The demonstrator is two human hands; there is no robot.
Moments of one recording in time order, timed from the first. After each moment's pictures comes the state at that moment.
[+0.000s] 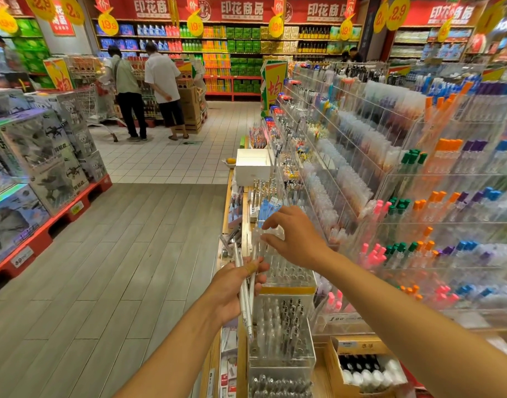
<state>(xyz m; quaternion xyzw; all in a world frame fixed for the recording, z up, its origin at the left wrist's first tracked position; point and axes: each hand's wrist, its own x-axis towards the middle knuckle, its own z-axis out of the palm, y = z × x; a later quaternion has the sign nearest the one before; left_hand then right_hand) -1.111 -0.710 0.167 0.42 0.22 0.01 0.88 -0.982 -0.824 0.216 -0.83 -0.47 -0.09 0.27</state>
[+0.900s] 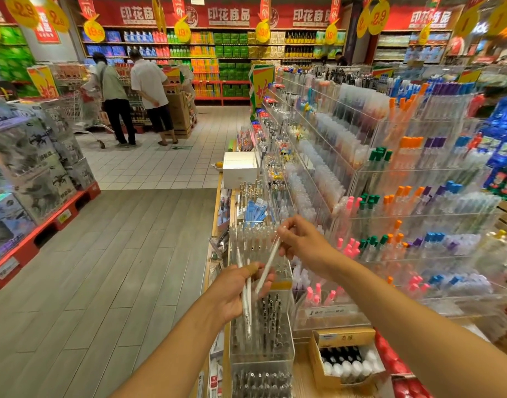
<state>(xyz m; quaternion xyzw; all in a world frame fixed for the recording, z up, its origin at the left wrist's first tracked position) -1.097 -0.755 0.175 0.39 0.25 -0.04 0.88 -0.982 -0.892 0.213 -0.71 -0.27 0.24 0.61</state>
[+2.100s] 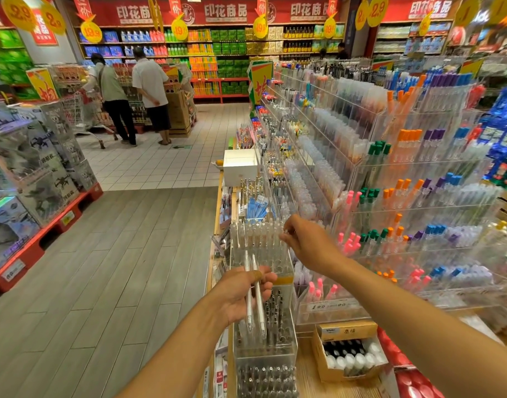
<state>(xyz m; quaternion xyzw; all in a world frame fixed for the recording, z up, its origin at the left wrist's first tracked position) -1.104 -0.761 0.173 0.45 0.28 -0.06 0.84 -0.965 -0.897 0.192 -0.88 -0.40 -0.05 0.27</state>
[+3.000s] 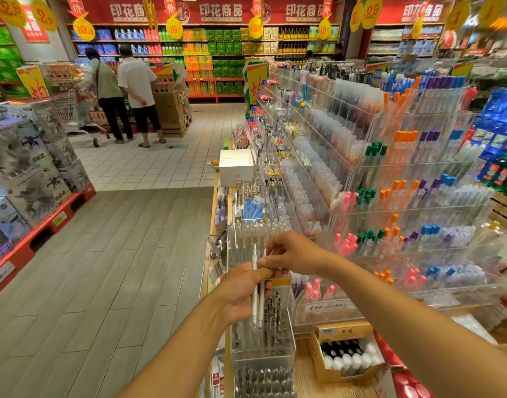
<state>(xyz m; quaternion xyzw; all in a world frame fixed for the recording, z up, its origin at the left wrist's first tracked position) -1.098 -0.769 0.177 0.51 0.20 -0.07 0.83 -0.987 -0.885 0.203 -0.81 -0.38 0.24 0.38</state>
